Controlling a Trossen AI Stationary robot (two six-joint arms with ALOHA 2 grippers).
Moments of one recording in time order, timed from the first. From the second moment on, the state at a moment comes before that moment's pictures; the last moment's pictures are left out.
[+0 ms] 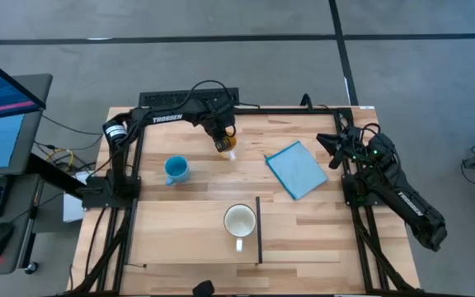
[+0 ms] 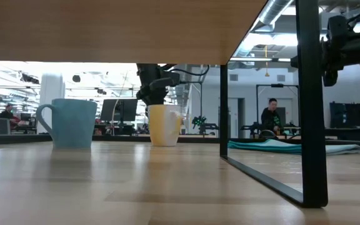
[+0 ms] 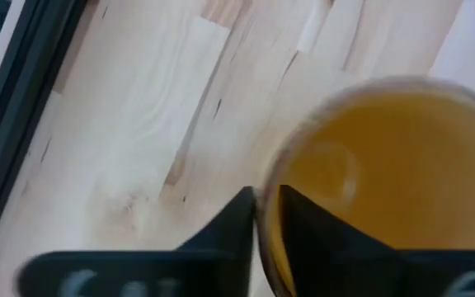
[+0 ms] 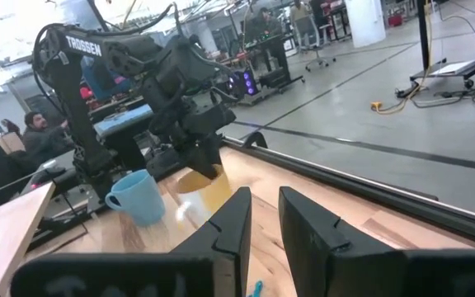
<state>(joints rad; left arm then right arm) 0.52 1.94 1.51 -0.79 0.02 0.09 -0.87 0.02 0.16 -0.17 -0.42 0.29</state>
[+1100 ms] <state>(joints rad) 0.52 1.77 1.88 -1.45 -0.01 0.17 -0.84 0.02 0.16 -0.17 -0.42 0.29</state>
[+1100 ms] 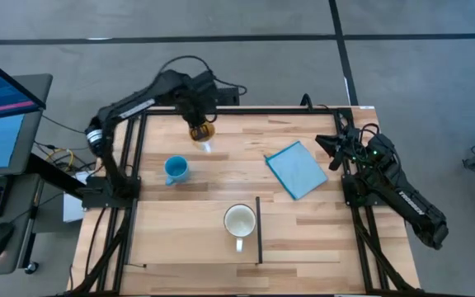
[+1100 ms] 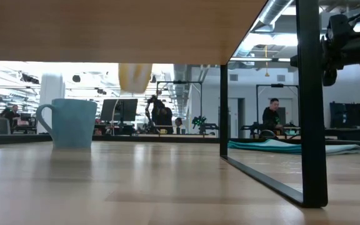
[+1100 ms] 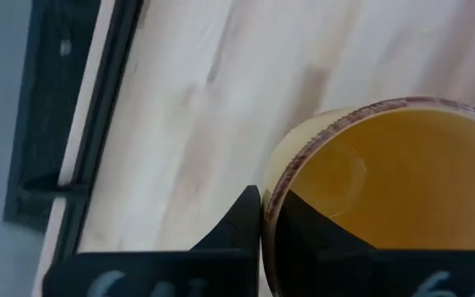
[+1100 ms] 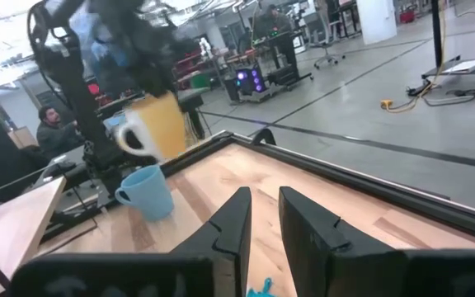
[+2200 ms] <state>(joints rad) -0.15 1.52 1.86 -1.49 -0.10 -0.22 -0.84 0.02 0.16 -0.13 -0.35 0.35</state>
